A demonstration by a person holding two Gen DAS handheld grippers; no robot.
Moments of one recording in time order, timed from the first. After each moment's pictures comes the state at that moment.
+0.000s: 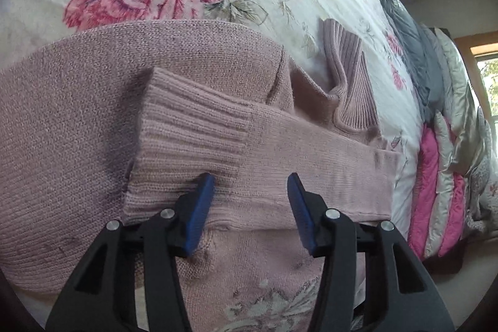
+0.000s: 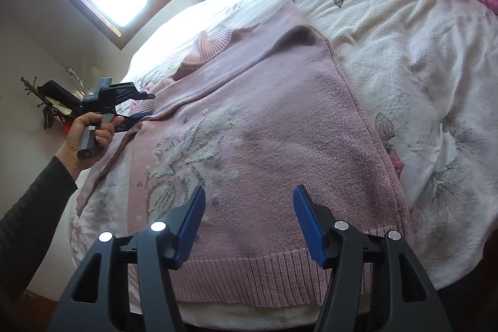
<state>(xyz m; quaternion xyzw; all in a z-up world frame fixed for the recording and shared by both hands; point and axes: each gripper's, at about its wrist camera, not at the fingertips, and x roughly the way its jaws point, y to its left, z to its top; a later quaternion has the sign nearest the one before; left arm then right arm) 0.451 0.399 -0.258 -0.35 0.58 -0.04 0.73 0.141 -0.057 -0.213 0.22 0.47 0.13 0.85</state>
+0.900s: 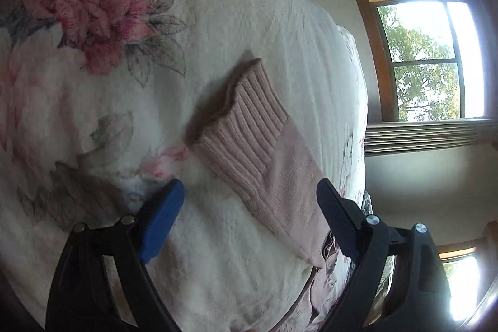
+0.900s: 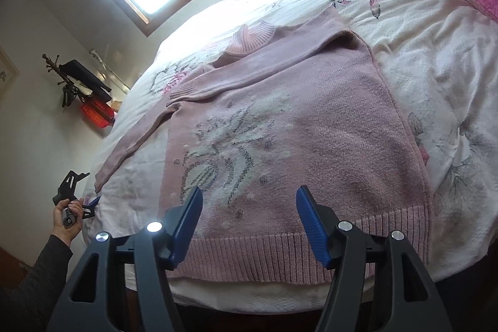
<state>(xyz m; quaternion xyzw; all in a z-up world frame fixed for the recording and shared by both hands) 0.063 0.720 -0.245 -0.63 0.28 0.19 0.70 0.108 -0.014 -0.181 0.19 0.45 0.18 0.85</state>
